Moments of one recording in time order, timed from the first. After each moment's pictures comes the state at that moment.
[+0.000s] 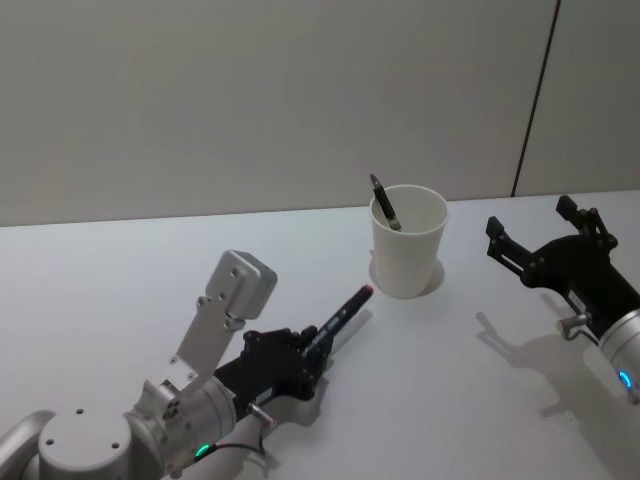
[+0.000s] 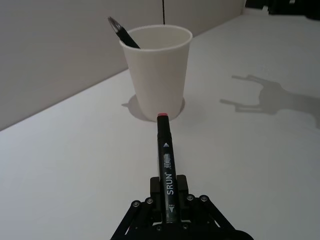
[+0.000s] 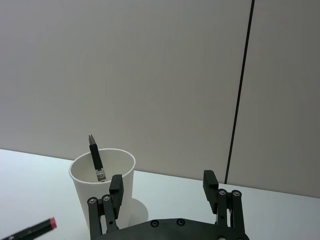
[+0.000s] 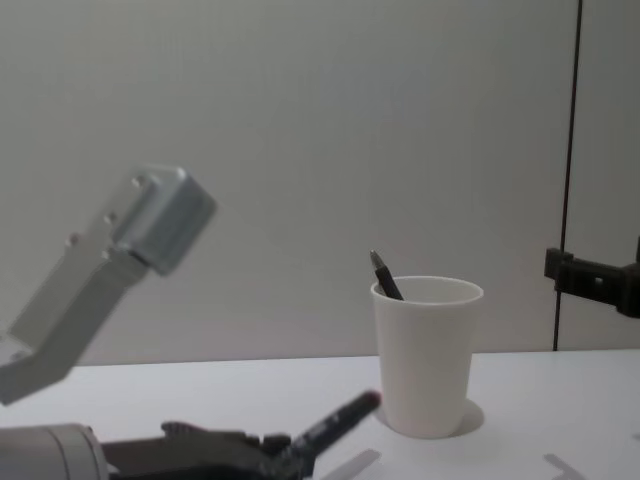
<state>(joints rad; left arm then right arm) -0.07 0.49 0.44 -1.74 -0.38 0.34 -0.24 -0.01 0.34 -0.23 -1.77 0.29 0.03 0.07</state>
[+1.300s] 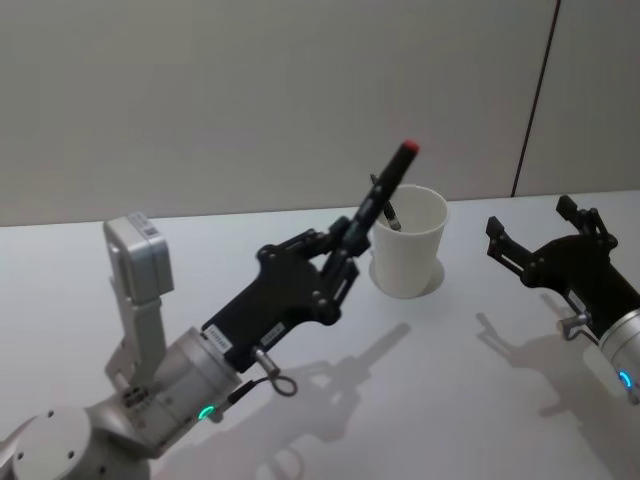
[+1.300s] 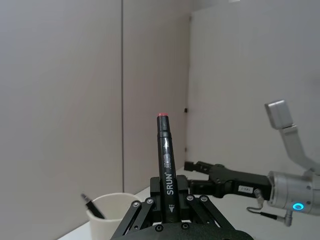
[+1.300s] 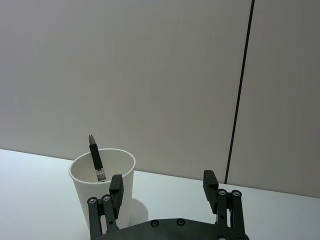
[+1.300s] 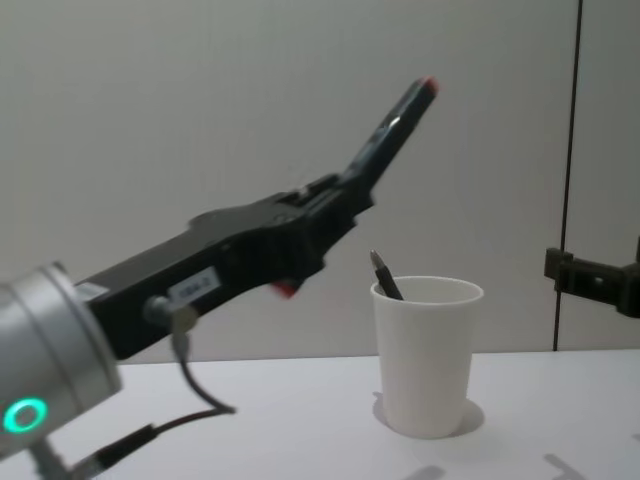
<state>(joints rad) -0.08 0.43 0.40 -1.71 -0.63 -0.21 -0.49 -0.01 0.34 -0.23 -1.77 0.29 0.03 0.07</state>
